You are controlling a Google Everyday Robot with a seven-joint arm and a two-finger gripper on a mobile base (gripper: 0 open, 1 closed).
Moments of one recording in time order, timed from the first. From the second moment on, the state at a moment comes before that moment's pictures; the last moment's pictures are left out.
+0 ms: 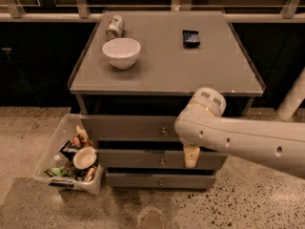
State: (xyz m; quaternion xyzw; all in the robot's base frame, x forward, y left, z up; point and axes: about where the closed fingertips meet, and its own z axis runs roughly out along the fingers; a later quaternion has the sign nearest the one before) arm 0.555 -0.142 0.649 -0.67 0.71 -0.18 0.14
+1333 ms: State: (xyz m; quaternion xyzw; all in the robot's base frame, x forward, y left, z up) arm 0.554 -0.142 0.619 -0.67 0.72 -0.16 0.12
